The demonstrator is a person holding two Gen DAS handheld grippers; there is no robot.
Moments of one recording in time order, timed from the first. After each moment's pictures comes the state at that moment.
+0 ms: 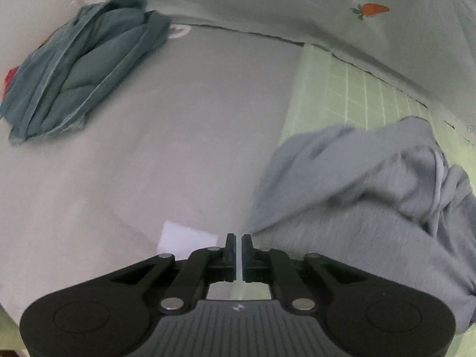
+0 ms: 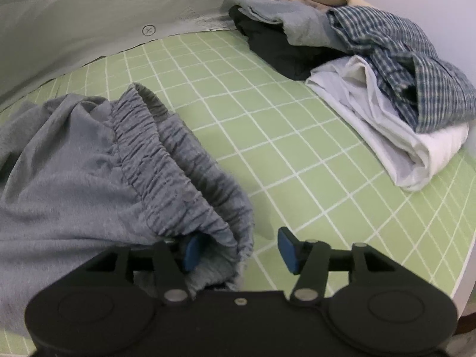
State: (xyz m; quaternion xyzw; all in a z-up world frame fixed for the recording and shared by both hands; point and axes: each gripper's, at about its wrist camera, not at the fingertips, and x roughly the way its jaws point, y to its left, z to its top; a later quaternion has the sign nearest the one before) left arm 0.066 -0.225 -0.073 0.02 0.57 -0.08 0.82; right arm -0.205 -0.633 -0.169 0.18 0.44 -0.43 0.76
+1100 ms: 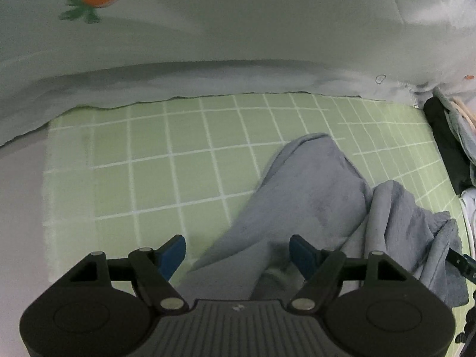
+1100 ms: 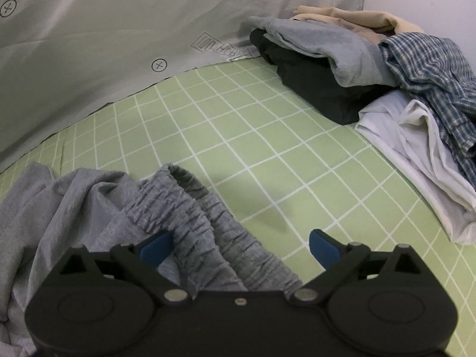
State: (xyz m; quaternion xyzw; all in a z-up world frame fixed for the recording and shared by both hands) left arm 0.230 -0.469 -0.135 0.12 0.56 -0.35 0.74; right arm -0.124 -0.673 -0.164 0.22 0.39 -0.43 0.78
